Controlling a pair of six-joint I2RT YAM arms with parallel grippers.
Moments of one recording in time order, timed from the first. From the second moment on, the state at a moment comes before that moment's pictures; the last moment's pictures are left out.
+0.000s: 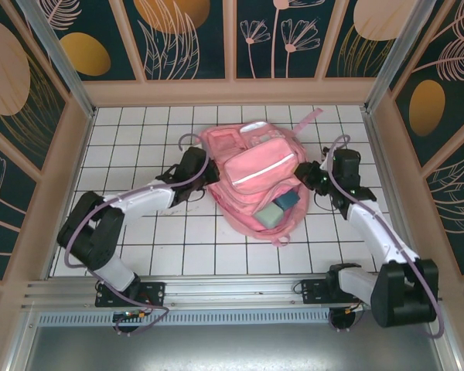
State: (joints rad) left arm -0.61 1.61 0.90 0.04 -0.07 -0.83; right arm 0.11 1.14 0.71 -0.19 -0.49 0.75
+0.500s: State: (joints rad) left arm -0.59 1.49 0.71 0.09 -0.12 -1.03; right arm 0.08 1.10 0.72 -0.19 -0.24 0.69
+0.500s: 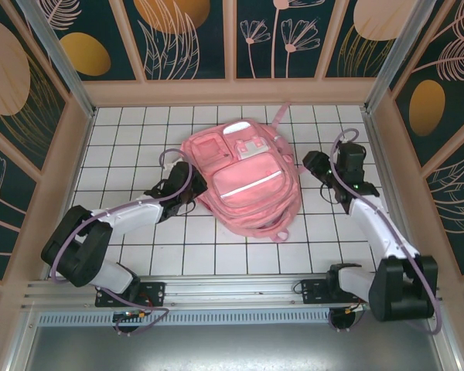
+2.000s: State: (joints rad) left arm -0.60 1.49 0.71 0.09 -0.13 -1.07; right arm 0.34 0.92 0.53 -0.32 -0.12 0.81
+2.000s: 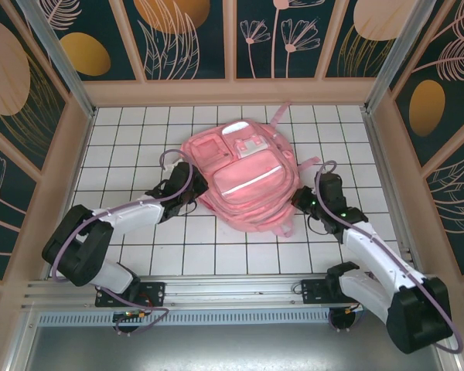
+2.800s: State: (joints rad) left arm -0.77 1.43 0.65 0.13 -0.19 -1.25; right arm 0.11 1.19 0.67 -0.25 -0.12 0.66
